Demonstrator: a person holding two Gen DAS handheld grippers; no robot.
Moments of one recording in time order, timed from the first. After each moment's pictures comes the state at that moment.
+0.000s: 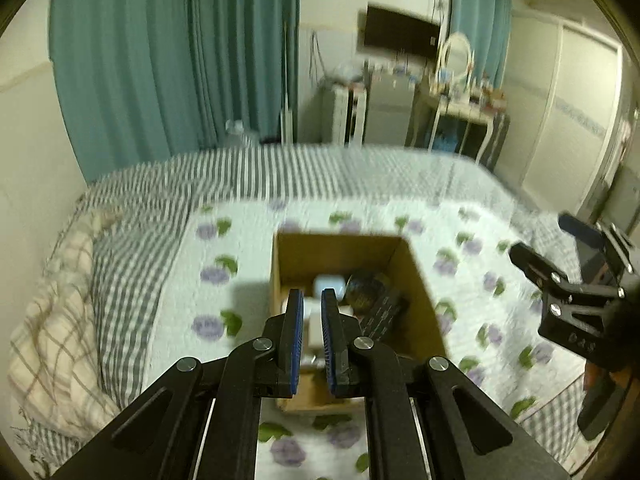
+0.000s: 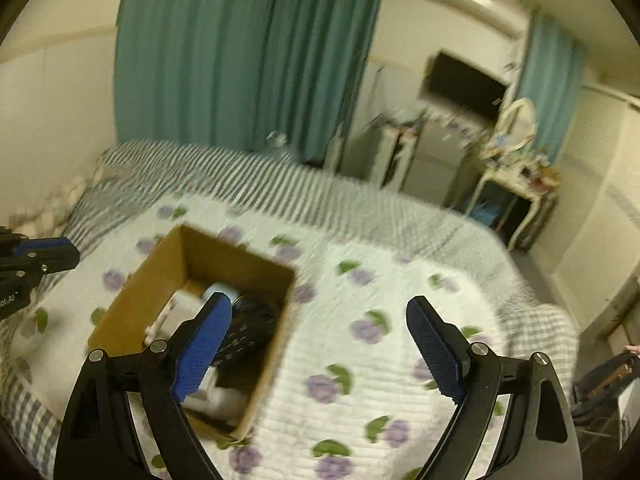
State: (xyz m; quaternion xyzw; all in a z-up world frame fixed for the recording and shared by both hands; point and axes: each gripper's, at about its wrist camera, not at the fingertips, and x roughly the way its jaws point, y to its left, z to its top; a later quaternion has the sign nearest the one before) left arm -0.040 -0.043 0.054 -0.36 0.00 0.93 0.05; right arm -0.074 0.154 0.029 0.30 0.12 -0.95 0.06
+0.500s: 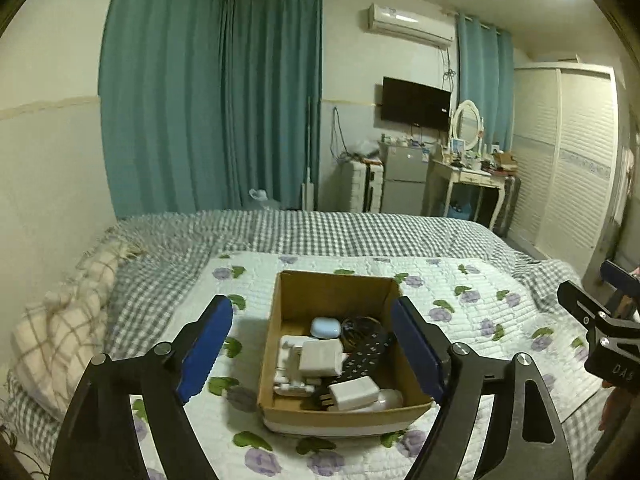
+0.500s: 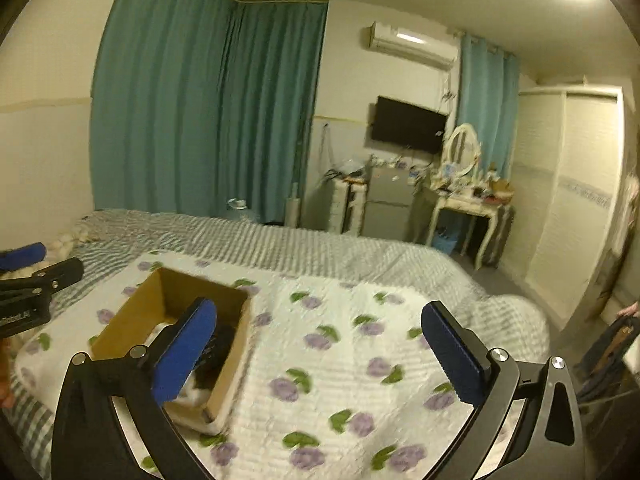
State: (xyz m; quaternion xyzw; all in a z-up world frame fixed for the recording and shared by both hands) left arm 0.031 -0.023 0.034 -0.22 0.00 0.98 -0.01; right arm 0.018 0.215 0.035 0.19 0.05 -0.98 0.01
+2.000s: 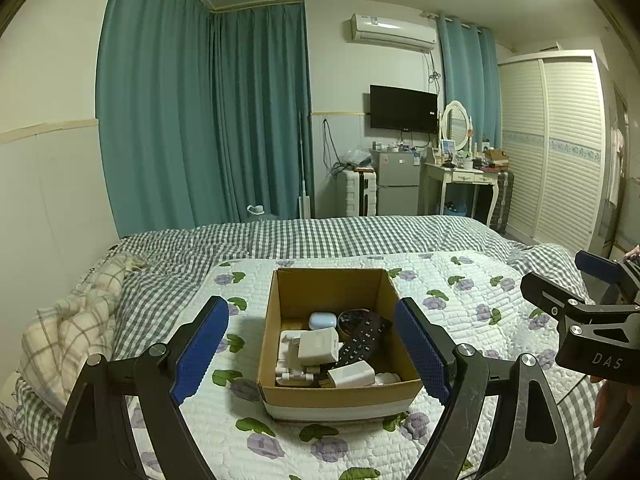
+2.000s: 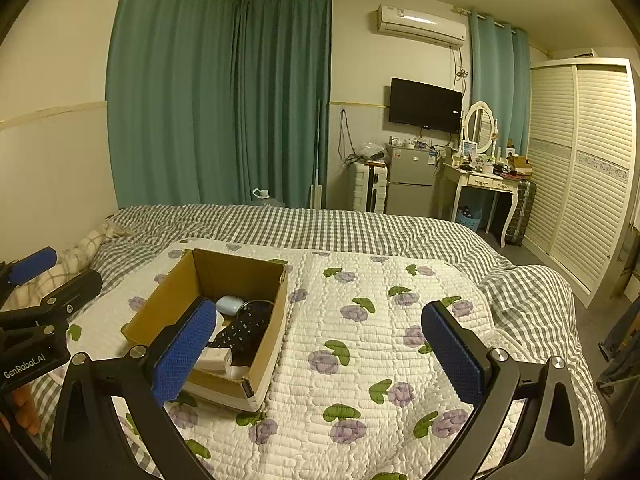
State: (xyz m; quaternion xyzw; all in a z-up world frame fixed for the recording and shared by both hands) left arm 0.066 -0.008 0.026 -0.20 0.02 0.98 0.01; right arm 0.037 0.205 0.017 0.21 0.02 -0.98 0.04
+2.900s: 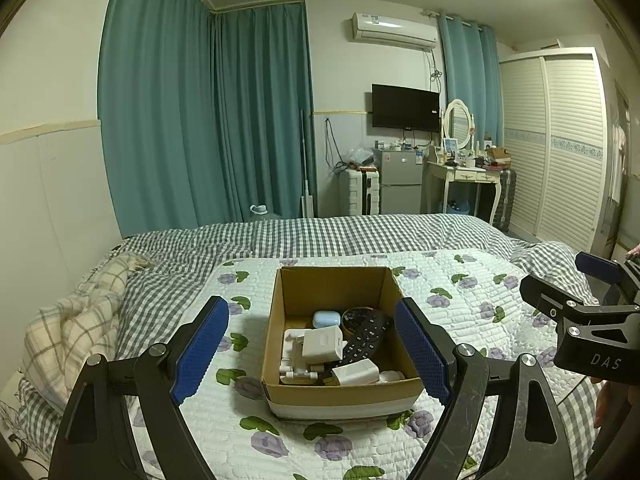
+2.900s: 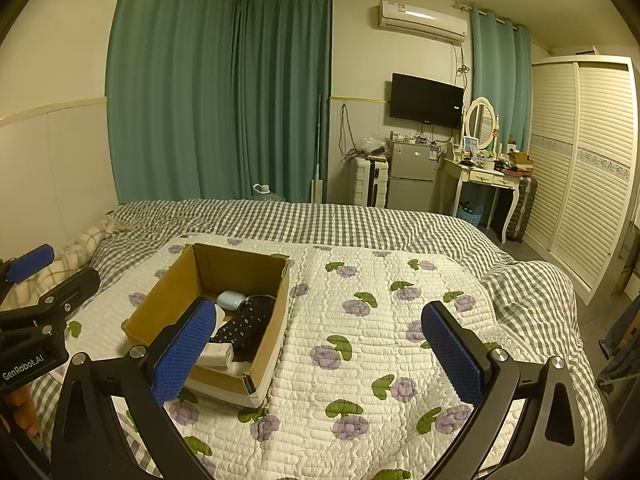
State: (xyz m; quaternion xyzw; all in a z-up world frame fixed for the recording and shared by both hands) left arm 0.066 -0.011 0.025 -0.20 0.02 0.98 0.00; right arm 0.035 0.204 0.012 0.22 0.02 -0.97 0.04
